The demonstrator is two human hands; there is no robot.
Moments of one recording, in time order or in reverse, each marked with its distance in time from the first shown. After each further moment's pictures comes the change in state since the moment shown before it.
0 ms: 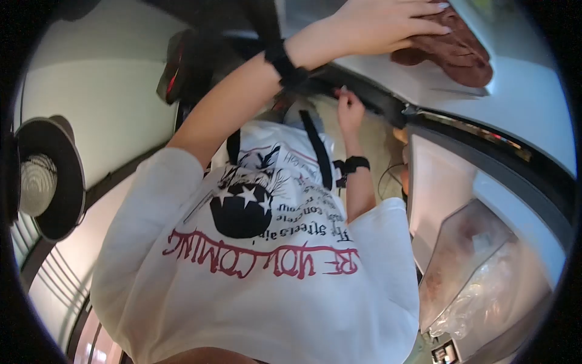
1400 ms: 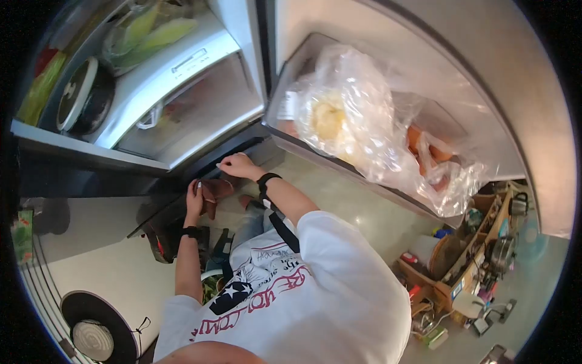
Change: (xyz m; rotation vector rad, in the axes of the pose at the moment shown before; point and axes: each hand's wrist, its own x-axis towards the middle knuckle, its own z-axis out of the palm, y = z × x) left_hand -0.285 0.043 -0.013 -0.645 -0.591 -1.128; right_hand -0.004 -0.003 -0.015 -0.013 -0.139 -0.006
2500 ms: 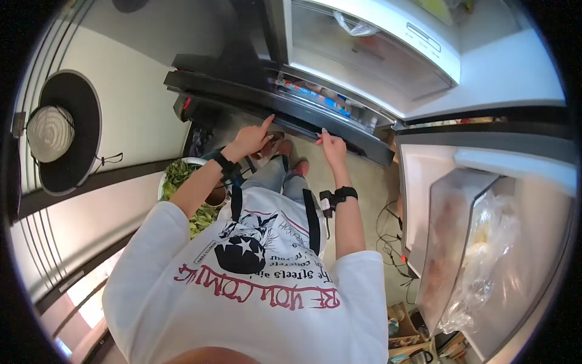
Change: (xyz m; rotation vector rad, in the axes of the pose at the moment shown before) left_hand -0.110 0.035 -0.036 0.673 -0.176 -0.152; right_hand -0.053 0.015 0.021 0.049 -0.106 0.096
